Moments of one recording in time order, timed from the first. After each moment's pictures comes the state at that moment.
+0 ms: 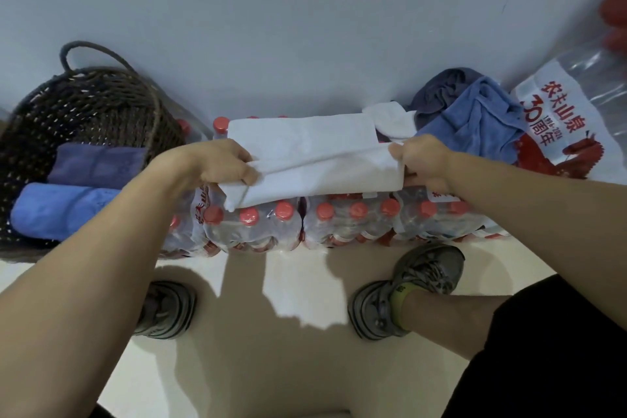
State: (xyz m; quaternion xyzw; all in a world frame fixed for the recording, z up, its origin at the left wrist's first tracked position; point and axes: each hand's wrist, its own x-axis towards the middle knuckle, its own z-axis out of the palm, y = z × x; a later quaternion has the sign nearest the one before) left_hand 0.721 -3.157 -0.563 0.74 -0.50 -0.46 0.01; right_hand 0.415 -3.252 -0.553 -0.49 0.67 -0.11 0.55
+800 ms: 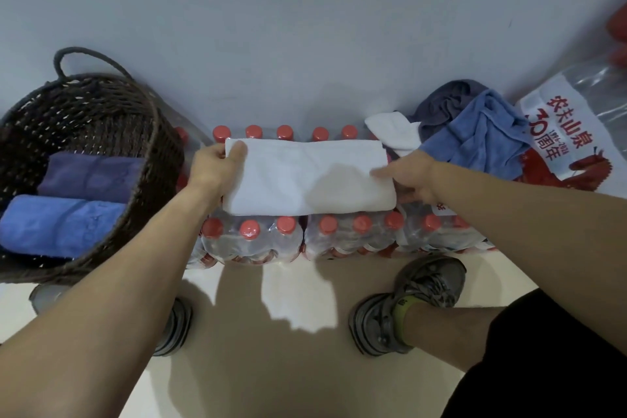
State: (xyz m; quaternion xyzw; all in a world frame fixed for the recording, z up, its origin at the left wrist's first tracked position) left_hand 0.719 -3.160 -0.617 0.79 -0.25 -0.38 0.41; right_hand 0.430 -3.265 -0.575 -0.47 0.70 -0.05 0.54
